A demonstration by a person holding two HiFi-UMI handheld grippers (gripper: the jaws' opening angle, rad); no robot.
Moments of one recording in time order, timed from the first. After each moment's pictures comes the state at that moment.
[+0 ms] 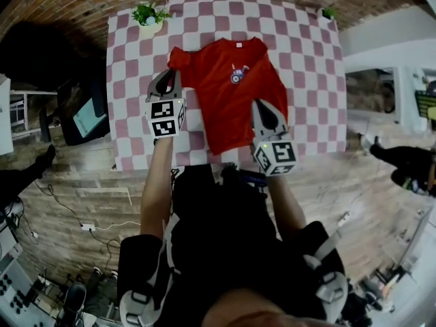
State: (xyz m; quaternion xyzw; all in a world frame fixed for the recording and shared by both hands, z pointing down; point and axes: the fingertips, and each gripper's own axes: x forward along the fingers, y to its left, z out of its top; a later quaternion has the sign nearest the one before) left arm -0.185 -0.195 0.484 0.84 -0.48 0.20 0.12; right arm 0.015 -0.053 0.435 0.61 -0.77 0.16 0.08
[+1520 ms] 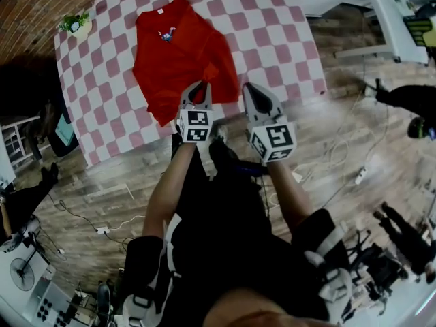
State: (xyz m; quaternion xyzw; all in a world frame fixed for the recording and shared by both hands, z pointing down) left arm 0.112 0.072 0.615 0.90 -0.32 0.29 0.10; right arm 0.204 0.132 0.482 0.65 -0.73 0.18 0.07
